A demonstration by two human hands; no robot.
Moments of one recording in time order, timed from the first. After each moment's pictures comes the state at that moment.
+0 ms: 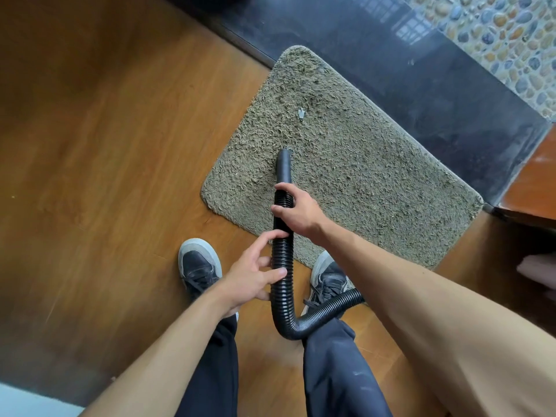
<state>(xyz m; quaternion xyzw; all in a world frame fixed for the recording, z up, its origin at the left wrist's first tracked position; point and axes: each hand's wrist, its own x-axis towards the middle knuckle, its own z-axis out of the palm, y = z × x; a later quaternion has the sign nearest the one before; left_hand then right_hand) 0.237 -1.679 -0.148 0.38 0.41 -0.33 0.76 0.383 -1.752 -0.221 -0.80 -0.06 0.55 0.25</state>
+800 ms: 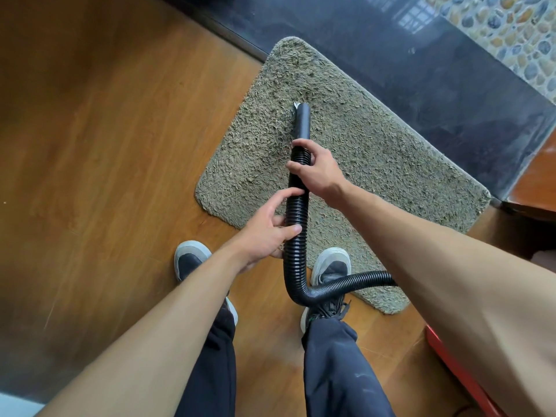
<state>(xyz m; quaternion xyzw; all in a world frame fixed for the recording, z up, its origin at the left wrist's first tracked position) 0.310 -1.671 -0.171 0.42 0.39 -0.31 0.76 0.450 -1.748 -0.240 -0.81 -0.02 0.49 0.32</state>
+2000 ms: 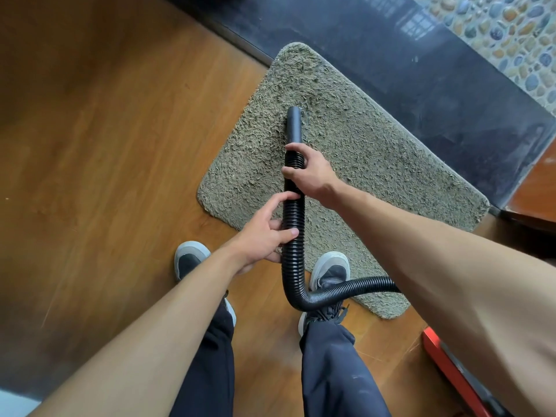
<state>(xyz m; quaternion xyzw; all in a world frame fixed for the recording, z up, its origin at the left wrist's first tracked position) 0.307 -1.663 -0.171 0.42 0.40 -0.32 0.75 0.452 -1.732 -0.236 -0.81 -0.06 0.51 0.28</state>
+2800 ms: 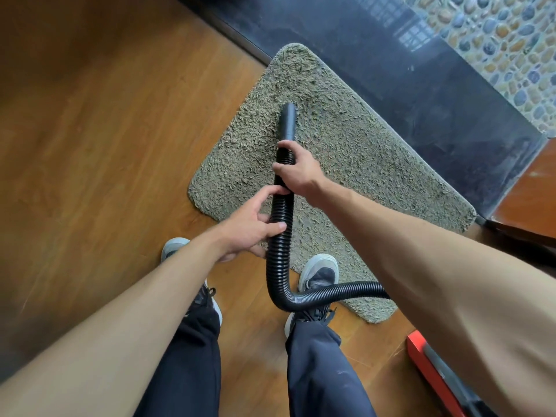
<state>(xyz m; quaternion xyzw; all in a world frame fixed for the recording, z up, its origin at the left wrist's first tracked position) 0.312 -1.650 -0.178 0.43 0.38 -0.35 0.74 0.450 -1.719 -0.235 -0.81 -0.04 0.52 0.26</state>
